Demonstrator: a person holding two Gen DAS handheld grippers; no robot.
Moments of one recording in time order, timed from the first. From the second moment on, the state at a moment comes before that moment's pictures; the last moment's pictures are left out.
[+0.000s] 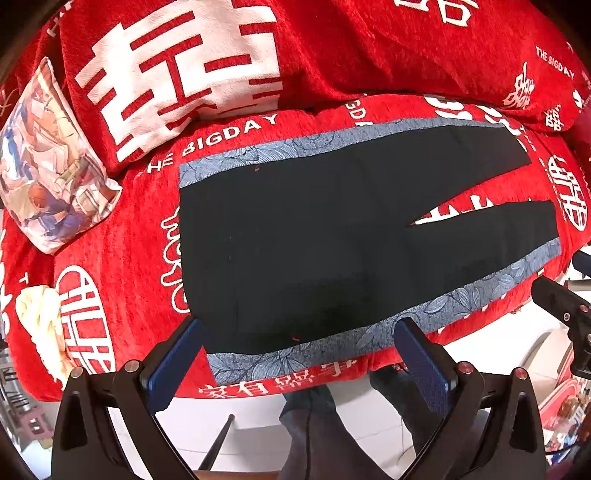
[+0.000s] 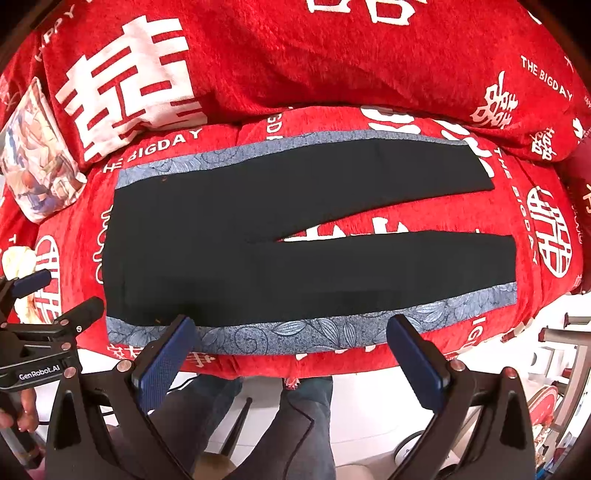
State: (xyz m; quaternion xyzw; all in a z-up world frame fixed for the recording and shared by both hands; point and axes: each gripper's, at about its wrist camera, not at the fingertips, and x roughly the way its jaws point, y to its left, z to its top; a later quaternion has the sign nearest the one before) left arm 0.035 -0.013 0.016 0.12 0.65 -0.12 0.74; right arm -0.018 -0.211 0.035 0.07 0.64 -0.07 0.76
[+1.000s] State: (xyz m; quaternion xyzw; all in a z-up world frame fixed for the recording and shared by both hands) left arm -0.009 -0.050 0.012 0.10 0.66 0.00 0.75; right arm -0.028 -0.286 0.001 0.09 0.67 0.01 0.73
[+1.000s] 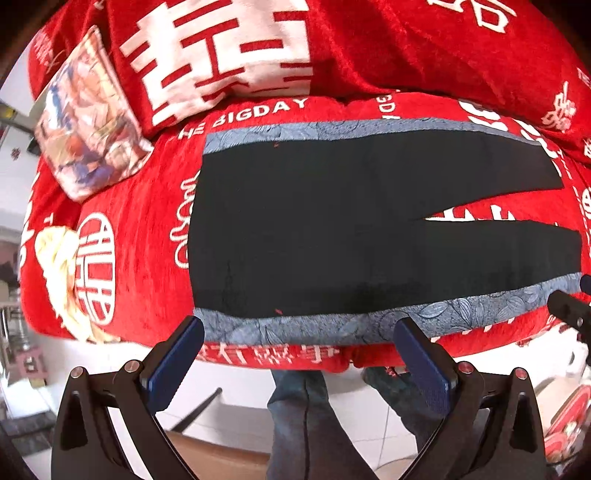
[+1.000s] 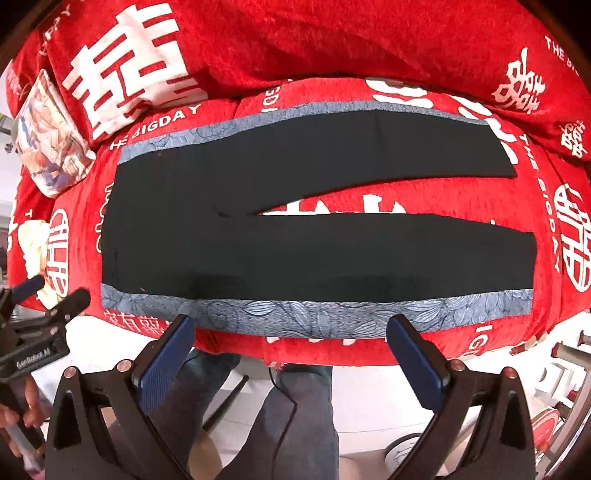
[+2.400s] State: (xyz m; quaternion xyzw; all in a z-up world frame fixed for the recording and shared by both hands) left arm -0.036 0.053 -0.144 -0.05 0.67 0.00 0.74; right arm -0.057 -0.247 -0.176 0.35 0.65 0.13 0.66
